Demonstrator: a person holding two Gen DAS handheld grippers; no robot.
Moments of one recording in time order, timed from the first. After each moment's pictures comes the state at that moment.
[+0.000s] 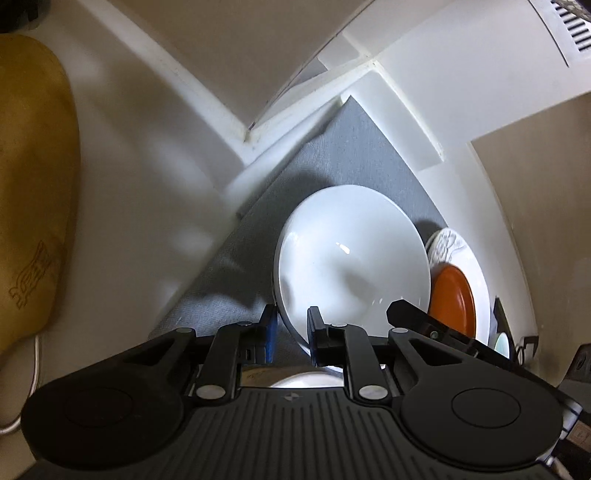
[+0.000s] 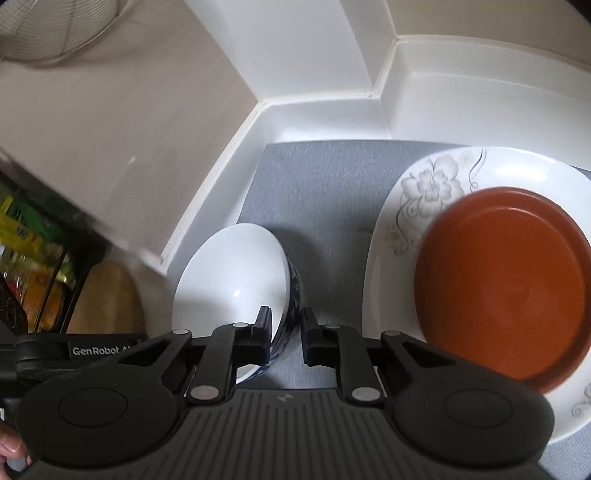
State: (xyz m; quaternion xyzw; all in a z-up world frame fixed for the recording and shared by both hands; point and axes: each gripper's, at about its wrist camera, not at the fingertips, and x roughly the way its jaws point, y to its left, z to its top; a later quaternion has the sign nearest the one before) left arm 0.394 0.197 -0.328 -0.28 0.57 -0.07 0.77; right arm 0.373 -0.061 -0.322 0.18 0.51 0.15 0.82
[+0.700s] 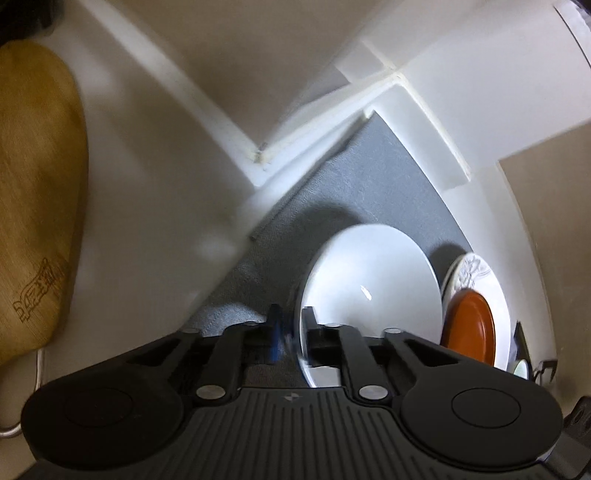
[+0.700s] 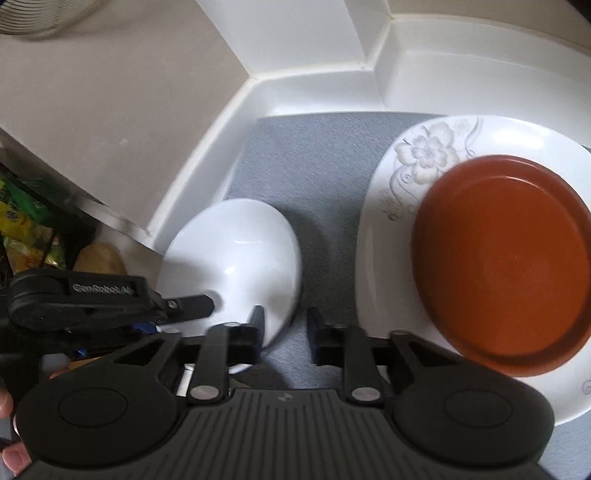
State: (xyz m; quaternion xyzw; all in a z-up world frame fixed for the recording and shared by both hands) left arm 0.403 0.204 -0.322 -0.26 0.57 -0.01 0.78; right arm 0.368 -0.055 -0.337 0.18 0.53 0.14 0.82
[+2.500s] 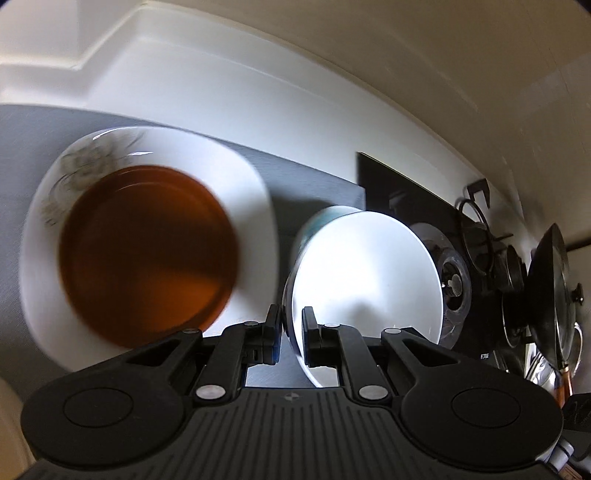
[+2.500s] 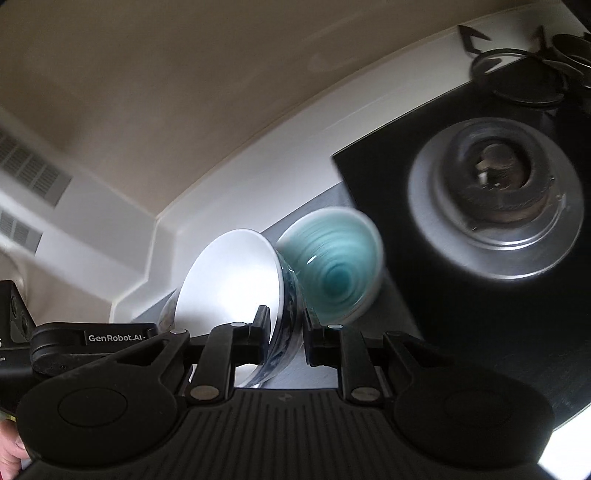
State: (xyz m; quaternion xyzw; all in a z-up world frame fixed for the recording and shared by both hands) left arm 0.402 -0.131 -0.287 -0.09 0.61 -0.25 0.75; right arm 0.227 -0.345 -0.295 0.39 0.37 -0.10 0.83
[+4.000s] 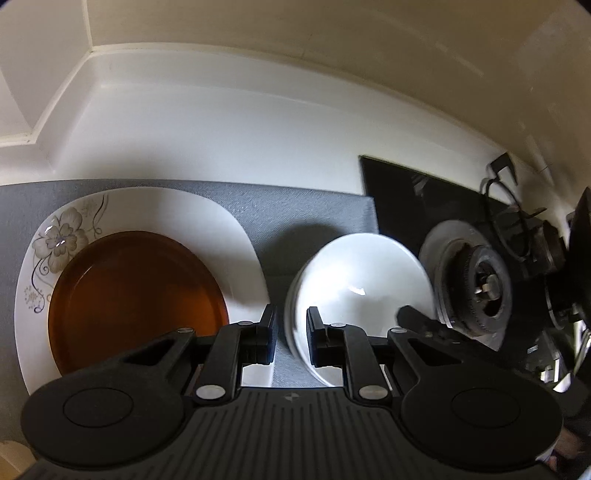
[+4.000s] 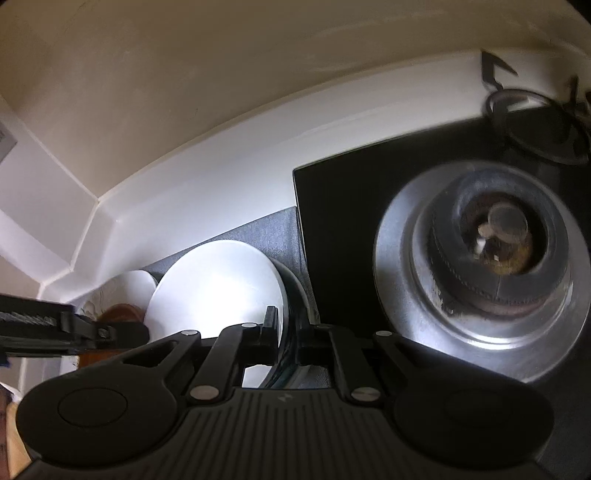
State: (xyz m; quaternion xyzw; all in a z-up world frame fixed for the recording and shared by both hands) left arm 0.430 -0.173 -0.291 0.02 0.59 -0.24 0.77; right arm 0.282 -0.382 -0.345 0.32 0.41 -0.11 0.85
